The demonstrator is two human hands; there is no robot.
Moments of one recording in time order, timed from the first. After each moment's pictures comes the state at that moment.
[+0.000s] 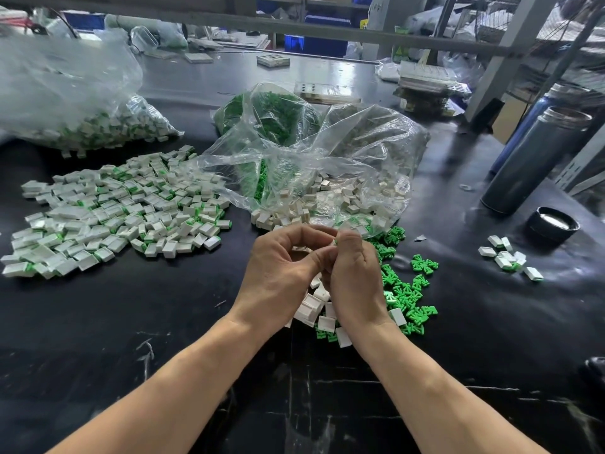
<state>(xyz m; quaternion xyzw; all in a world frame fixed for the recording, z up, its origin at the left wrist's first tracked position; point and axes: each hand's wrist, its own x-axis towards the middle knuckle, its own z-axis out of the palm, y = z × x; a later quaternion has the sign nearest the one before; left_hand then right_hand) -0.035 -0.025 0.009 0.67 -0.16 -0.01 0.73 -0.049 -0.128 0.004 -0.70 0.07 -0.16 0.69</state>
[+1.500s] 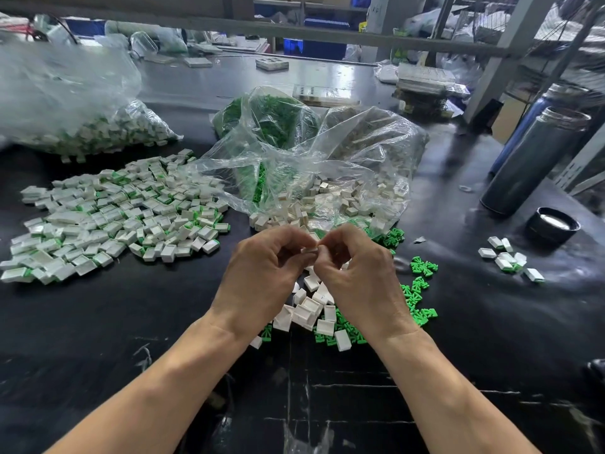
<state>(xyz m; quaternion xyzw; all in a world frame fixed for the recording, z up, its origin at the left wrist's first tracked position) -0.017 0.000 -0.008 0.80 -0.21 0.09 0.55 -0.051 -0.156 0.000 -0.89 -0.01 -0.21 0.40</state>
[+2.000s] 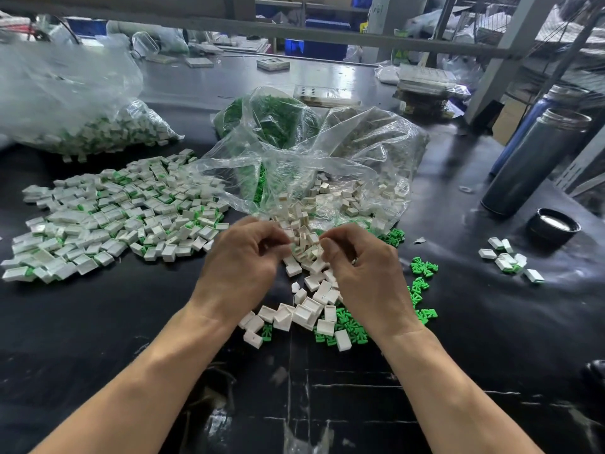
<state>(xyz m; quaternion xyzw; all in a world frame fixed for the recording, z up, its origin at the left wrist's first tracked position) -0.006 0.020 -0.002 0.87 -0.16 0.11 0.46 -0.050 -0.163 -0.001 -0.87 0.00 -0.21 0.45</state>
